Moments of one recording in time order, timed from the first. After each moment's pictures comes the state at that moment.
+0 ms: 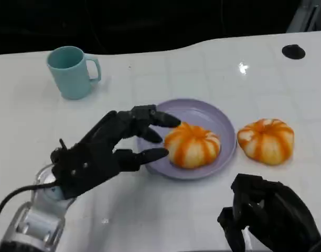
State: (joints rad) left arm -0.35 0.19 -0.21 0.33 0.02 -0.30 -0.33; right arm 0.16 -0.02 0.06 -0.11 0.42 0.08 0.55
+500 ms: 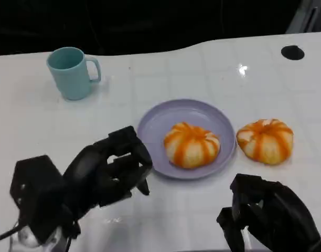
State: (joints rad) left arm 0.00 0.15 -0.11 -0.15 -0.31 0.08 -0.40; right arm 0.16 -0.02 0.06 -0.11 0.42 0.08 0.55
